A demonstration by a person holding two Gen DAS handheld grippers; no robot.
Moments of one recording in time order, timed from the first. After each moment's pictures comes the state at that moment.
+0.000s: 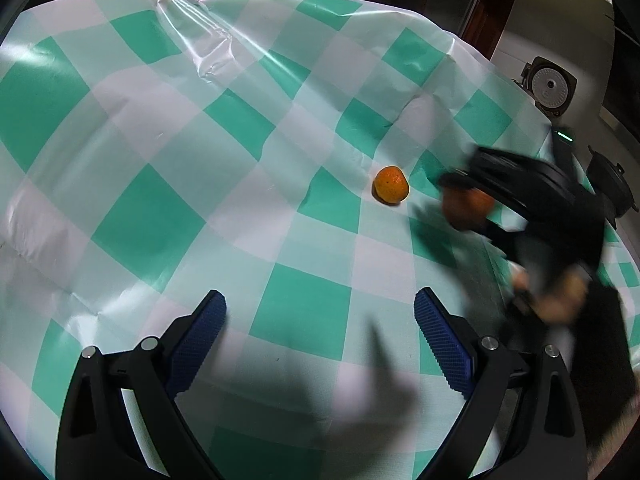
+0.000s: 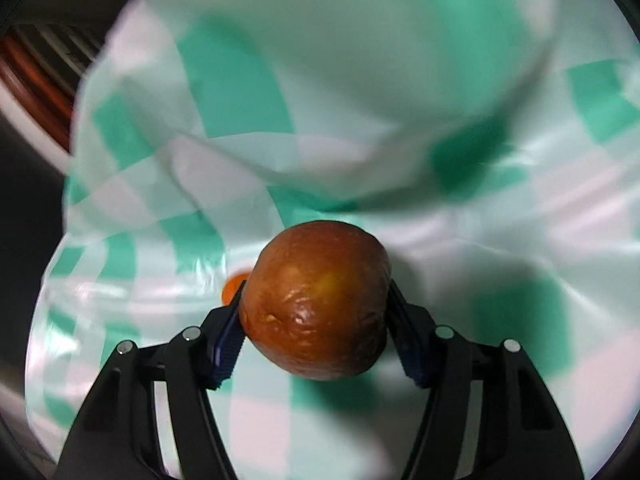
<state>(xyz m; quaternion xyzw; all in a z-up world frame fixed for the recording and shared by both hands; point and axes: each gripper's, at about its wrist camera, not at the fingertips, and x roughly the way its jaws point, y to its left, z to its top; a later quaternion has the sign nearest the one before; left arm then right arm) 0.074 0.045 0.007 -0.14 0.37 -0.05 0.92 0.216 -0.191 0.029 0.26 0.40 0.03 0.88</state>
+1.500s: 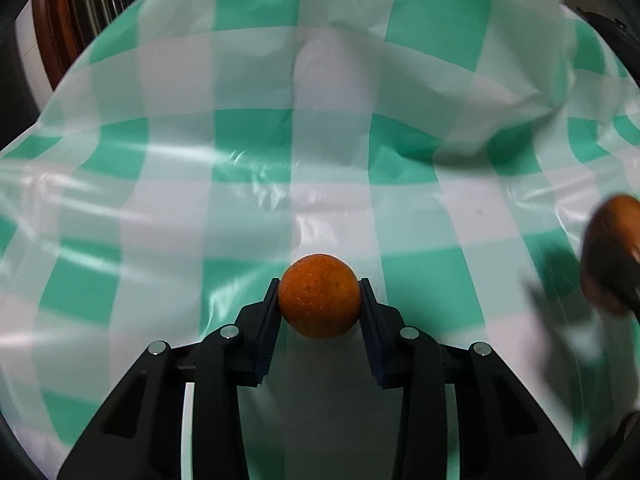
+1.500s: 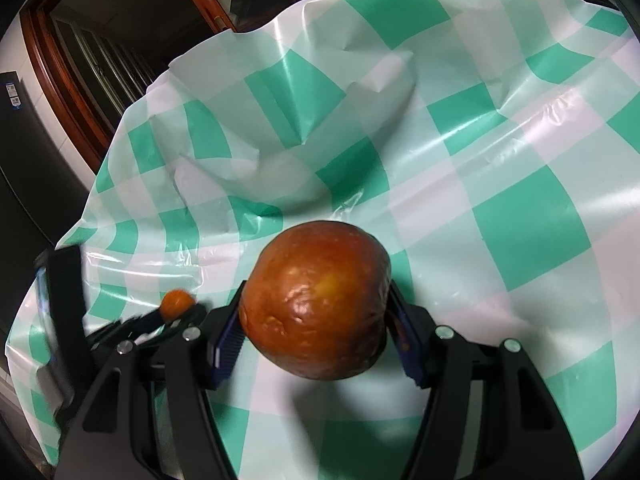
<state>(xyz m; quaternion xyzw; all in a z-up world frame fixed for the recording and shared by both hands) 0.182 -0.049 0.005 0.10 0.42 -0.05 0.90 0.103 -0.241 0.021 0.23 0.32 0.01 0.92</state>
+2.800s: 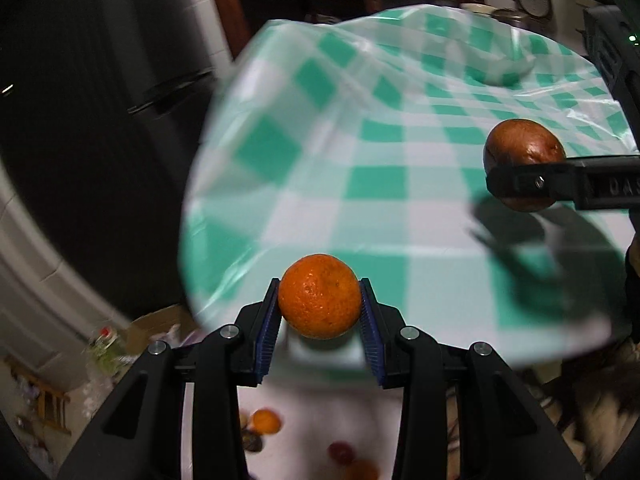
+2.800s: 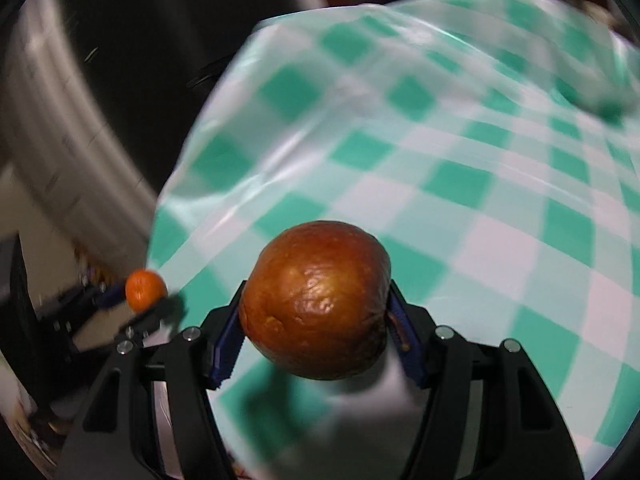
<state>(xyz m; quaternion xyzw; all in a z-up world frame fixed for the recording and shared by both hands) -0.264 0.197 0.020 0.08 0.37 0.08 0.92 -0.163 0.050 0.019 -0.01 0.40 0.32 0.86</state>
